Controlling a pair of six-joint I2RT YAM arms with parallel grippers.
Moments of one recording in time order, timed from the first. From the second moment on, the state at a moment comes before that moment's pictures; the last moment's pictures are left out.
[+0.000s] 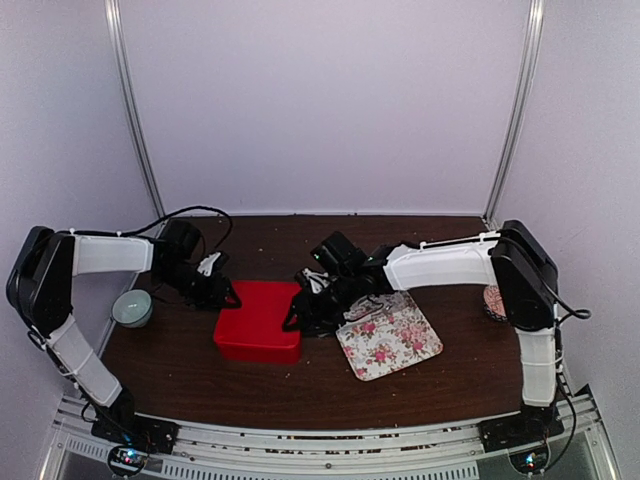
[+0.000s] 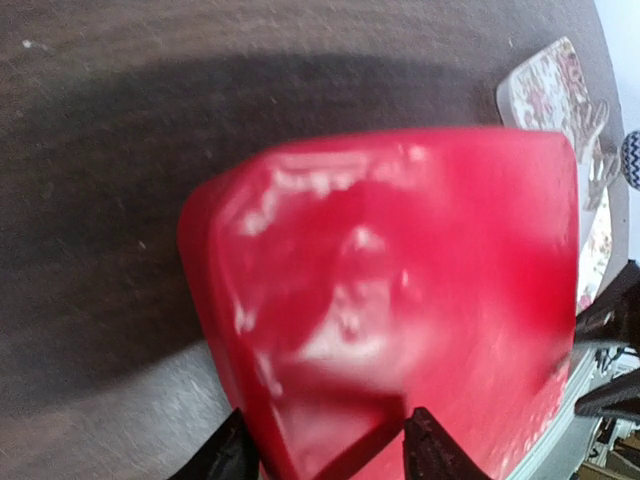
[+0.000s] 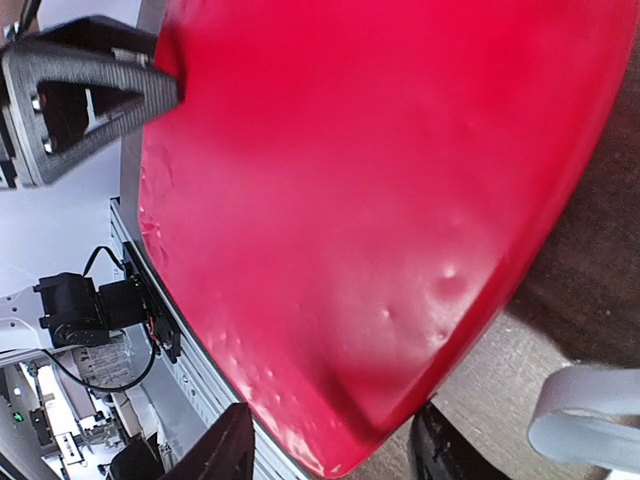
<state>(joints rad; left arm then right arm) -0.31 1.64 0.96 -0.47 0.50 -0.24 0.92 2.08 1.52 -0.35 -0.51 0.78</state>
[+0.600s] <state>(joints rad) -0.26 1.48 1.07 -0.63 0.42 -0.21 0.85 1.82 1.50 -0.52 -0.37 0.69</state>
